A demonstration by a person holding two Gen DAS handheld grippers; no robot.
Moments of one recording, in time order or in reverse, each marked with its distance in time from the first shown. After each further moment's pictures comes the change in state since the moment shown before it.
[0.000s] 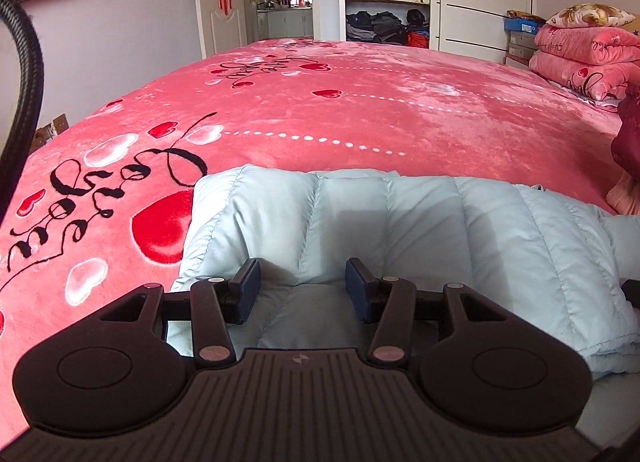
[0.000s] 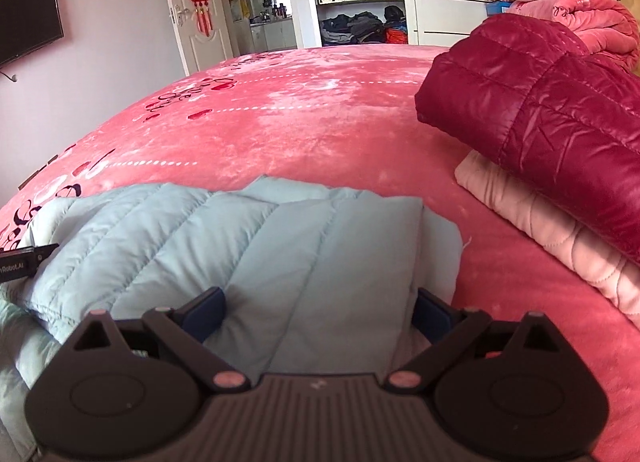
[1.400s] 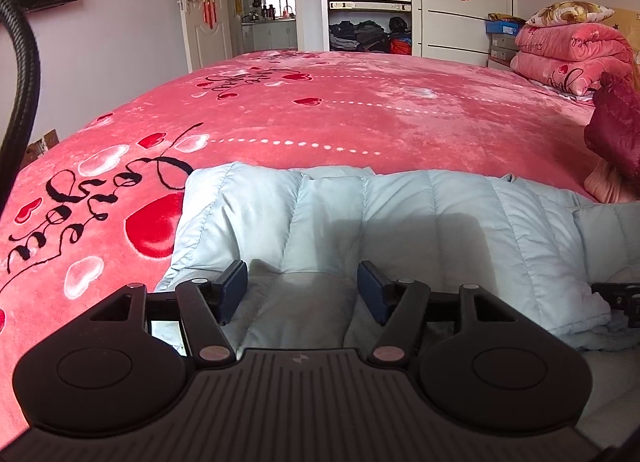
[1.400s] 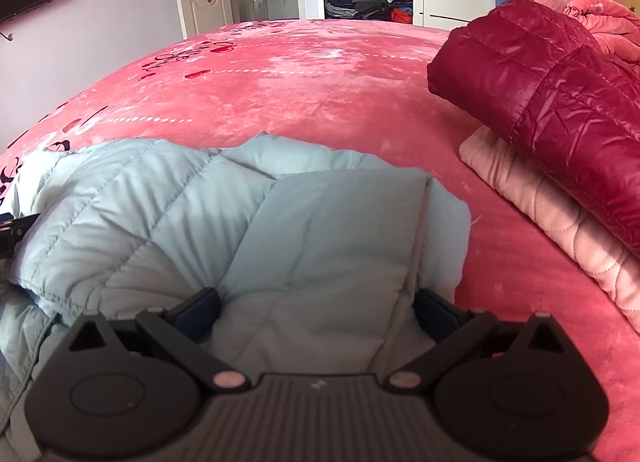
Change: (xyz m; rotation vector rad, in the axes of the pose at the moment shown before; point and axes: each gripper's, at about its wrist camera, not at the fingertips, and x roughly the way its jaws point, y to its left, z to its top) left arm -0.018 -0.007 -0.005 0.034 -0.044 -0.035; right arm 0.007 0.007 -0.007 -0.068 0.078 -0.044
